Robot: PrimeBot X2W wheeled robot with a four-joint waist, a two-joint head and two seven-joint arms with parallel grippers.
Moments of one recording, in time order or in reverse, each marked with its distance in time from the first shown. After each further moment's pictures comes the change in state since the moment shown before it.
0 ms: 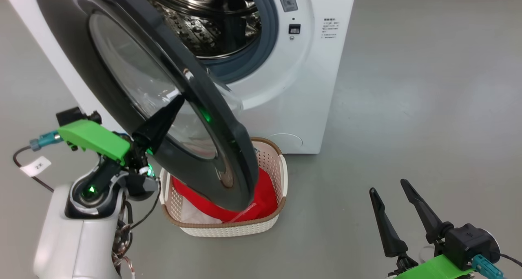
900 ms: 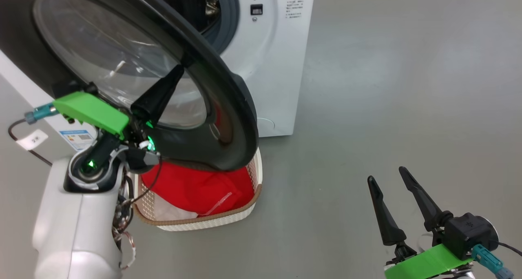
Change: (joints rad) left arm -0.112 -0.006 -0.012 0.058 -0.001 -0.036 -0.023; right arm -0.046 0.000 0.005 0.001 0.000 0.000 -0.002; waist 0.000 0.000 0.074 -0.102
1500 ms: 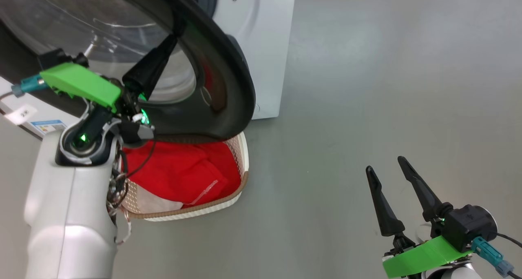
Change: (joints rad) left arm -0.118 0.003 0.005 0.079 0.005 -0.026 -0.009; right arm -0.039 0.000 0.004 0.003 0.000 0.000 -0.009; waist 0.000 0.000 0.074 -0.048
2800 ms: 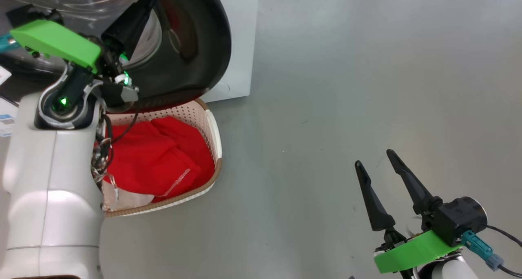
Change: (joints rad) left arm -0.165 0.017 0.011 0.118 0.021 -0.045 -0.031; right arm -0.040 0.000 0.036 0.011 -0.009 0.000 -0.005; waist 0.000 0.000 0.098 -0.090
